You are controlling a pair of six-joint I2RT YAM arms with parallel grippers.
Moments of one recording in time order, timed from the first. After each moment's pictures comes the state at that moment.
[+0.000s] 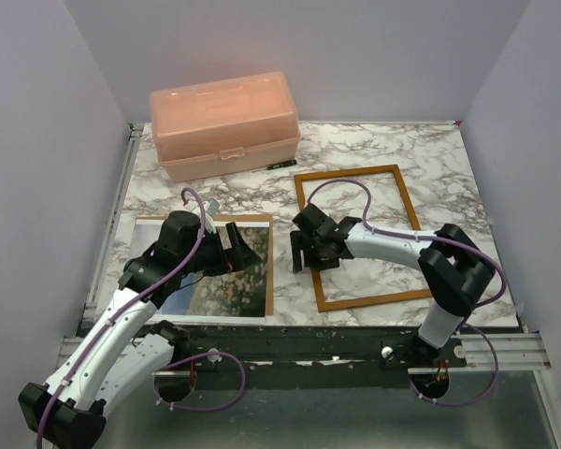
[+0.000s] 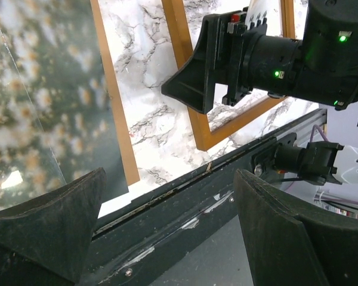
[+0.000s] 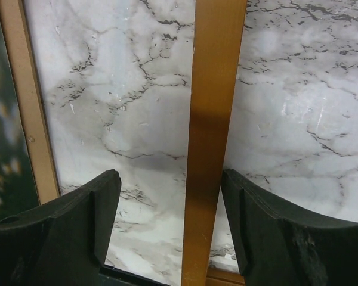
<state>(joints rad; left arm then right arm) -0.47 0.74 0.73 -0.63 0.34 -0.70 0.84 1.72 1.03 -0.45 0.08 0.68</state>
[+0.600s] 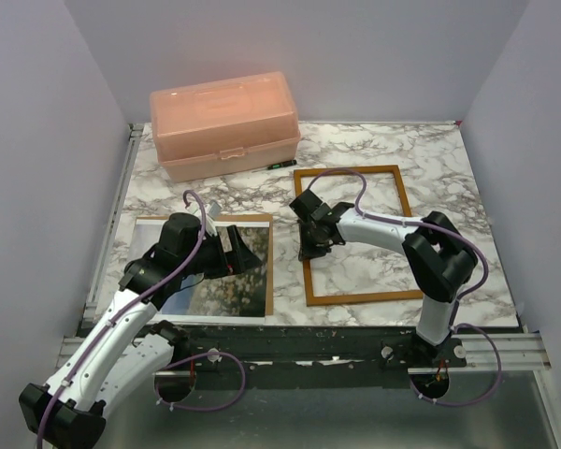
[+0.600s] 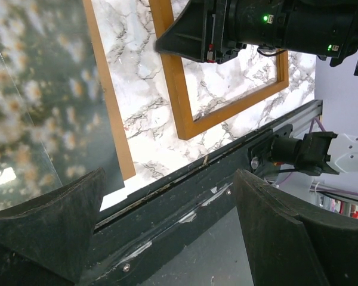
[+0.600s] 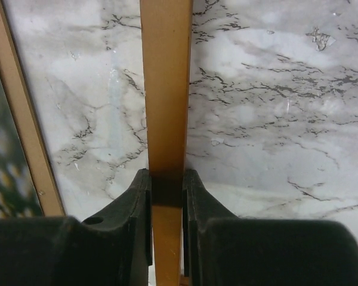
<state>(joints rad) -0.47 0.73 0.71 -0.63 0.37 -0.70 0.78 1.85 1.19 -0.52 0.07 0.68</state>
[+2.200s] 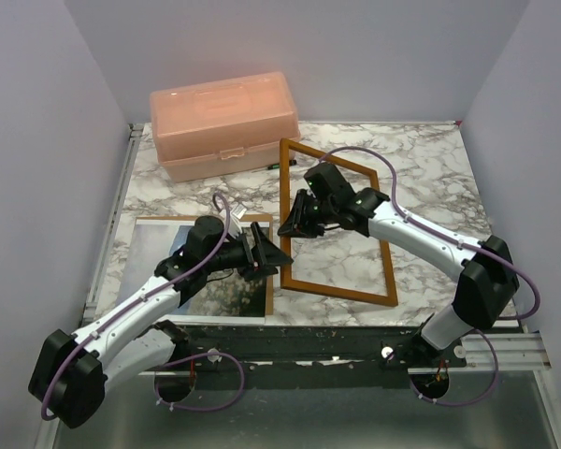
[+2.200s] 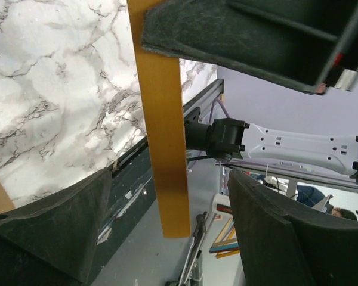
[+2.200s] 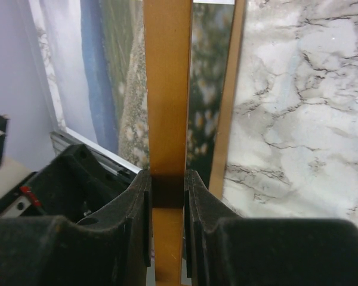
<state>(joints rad) -0.58 0.92 0.50 -0.01 0.58 -1.11 0.78 1.58 1.28 -0.52 -0.16 0.90</state>
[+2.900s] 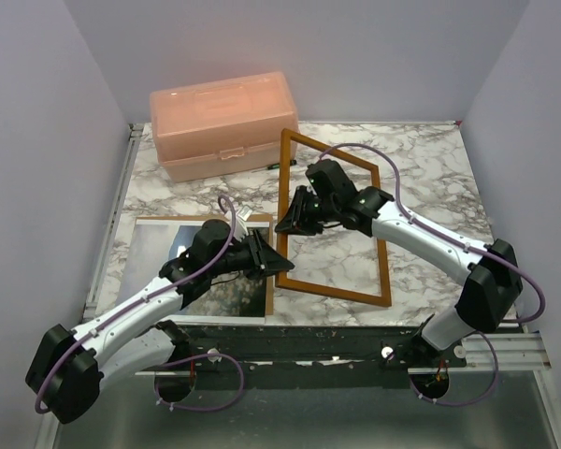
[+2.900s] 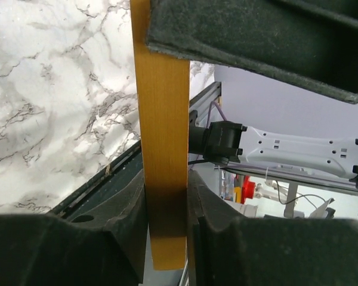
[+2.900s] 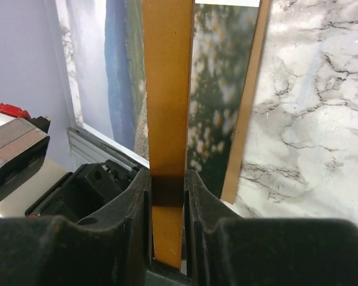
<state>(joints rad) -0.67 0.95 0.50 0.05 0.49 -1.16 0.78 1.56 1.31 -0.52 -0.18 0.92</state>
